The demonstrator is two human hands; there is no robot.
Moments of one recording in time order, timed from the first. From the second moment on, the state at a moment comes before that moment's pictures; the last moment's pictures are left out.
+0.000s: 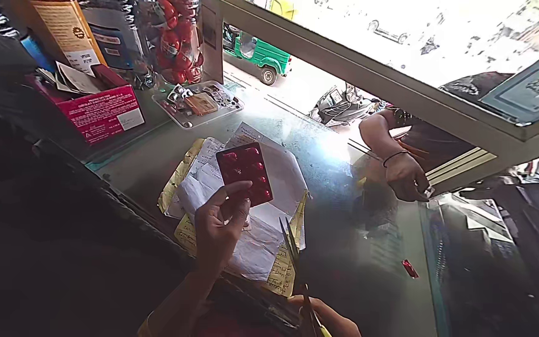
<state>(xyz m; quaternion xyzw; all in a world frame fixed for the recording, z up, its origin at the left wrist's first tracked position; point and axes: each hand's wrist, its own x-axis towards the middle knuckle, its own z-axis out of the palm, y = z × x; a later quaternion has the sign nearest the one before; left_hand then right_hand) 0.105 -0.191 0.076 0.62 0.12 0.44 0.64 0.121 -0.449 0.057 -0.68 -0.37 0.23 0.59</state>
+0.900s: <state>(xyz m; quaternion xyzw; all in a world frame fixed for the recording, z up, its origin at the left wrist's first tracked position) 0.098 -0.132 0.071 0.69 -0.16 0.12 0.70 0.148 -0.439 0.082 -0.69 -0.42 0.30 0.51</state>
